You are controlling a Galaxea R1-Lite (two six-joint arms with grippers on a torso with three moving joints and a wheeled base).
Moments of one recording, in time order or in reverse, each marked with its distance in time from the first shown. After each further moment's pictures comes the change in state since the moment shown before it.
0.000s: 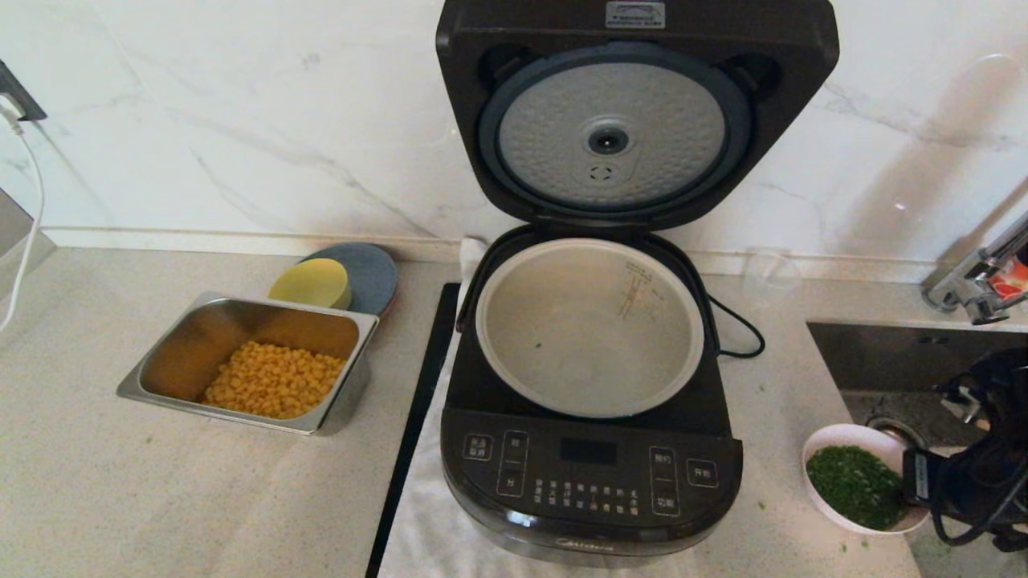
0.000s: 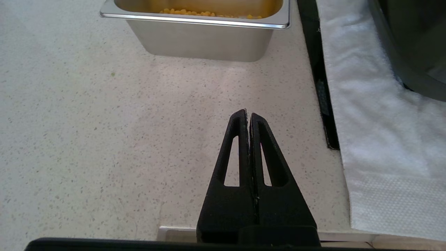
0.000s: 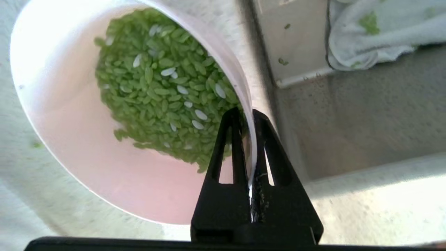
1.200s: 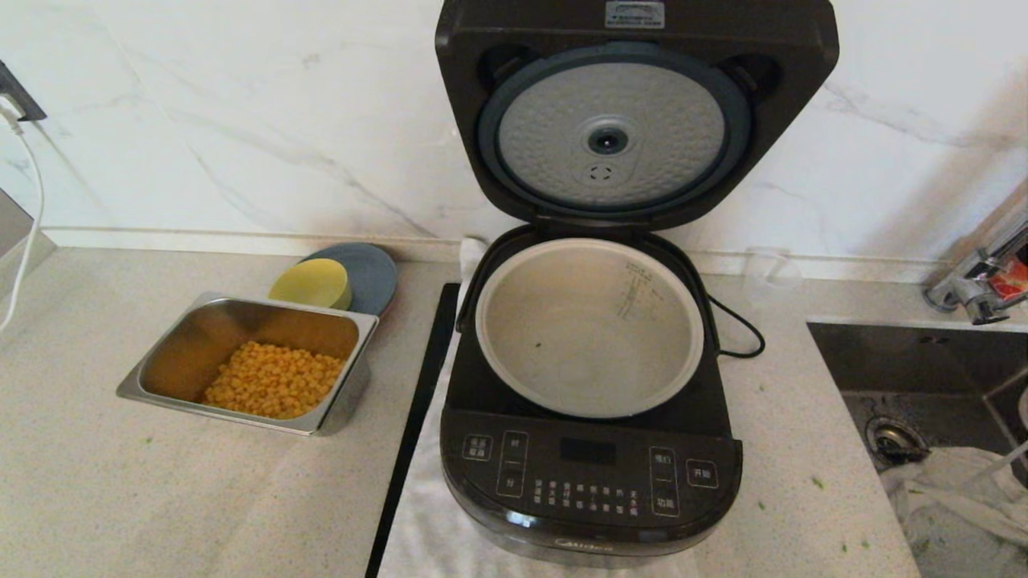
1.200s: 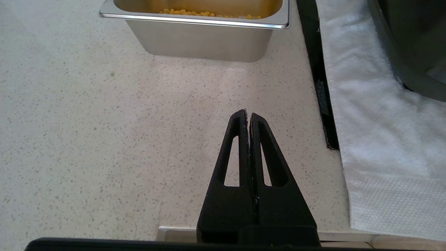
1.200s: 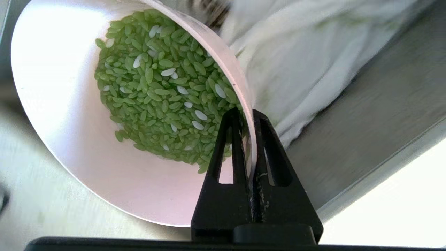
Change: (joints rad) left arm 0.000 0.000 0.000 0.000 0.000 0.000; right arm -0.726 0.251 -0.538 0.189 0.308 0.001
